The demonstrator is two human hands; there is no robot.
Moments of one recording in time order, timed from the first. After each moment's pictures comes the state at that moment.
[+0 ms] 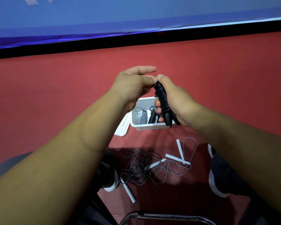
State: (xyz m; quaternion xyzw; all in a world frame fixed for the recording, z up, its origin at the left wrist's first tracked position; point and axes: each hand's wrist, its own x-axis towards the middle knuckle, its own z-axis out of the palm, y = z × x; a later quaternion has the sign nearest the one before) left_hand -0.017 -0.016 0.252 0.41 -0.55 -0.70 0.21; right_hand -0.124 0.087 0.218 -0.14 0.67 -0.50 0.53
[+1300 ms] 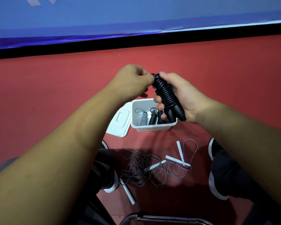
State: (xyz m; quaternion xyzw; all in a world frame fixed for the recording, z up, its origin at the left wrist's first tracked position) left_hand -0.011 -0.028 0.272 0.39 -0.78 -0.48 0.13; right_hand -0.143 0.093 0.235 -0.16 0.53 -0.51 0.66
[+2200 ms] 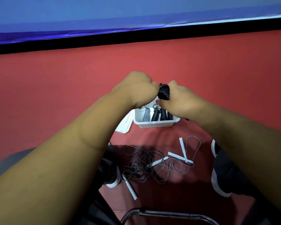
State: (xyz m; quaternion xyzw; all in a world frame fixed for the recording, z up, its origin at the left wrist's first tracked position) left_hand -0.006 -0.009 0.276 0.39 -0.88 -0.28 -0.06; right_hand -0.139 0.087 0.210 -0.45 0.83 -0.15 0.28
